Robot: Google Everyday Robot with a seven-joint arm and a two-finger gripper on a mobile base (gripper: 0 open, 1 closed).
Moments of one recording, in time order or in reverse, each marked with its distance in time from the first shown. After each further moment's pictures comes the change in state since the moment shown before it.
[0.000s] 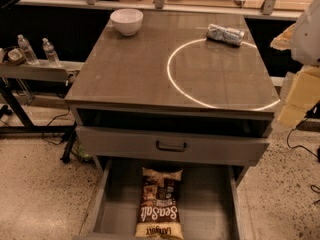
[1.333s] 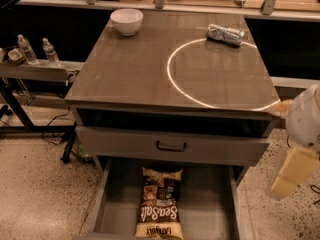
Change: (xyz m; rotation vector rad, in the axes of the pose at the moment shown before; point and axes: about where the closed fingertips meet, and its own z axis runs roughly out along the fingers) arm 0.045 0.080 0.085 -0.107 -0.043 0.085
